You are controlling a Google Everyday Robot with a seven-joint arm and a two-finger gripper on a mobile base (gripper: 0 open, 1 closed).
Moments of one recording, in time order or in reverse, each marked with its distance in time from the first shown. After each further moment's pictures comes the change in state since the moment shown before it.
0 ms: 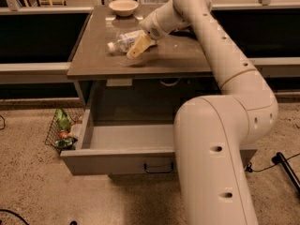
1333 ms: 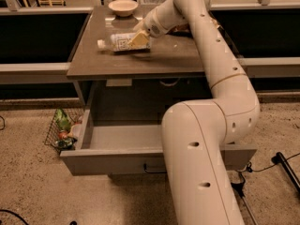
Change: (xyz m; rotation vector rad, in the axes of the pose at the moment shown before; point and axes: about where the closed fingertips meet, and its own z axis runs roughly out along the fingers) arm -0.001 -0.006 0.004 -0.032 0.003 0.018
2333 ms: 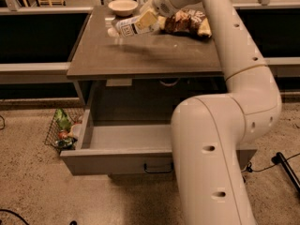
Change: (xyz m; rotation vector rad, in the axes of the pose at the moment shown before) arm -0.040 -0.028 -0.079 0.171 -0.023 -0.052
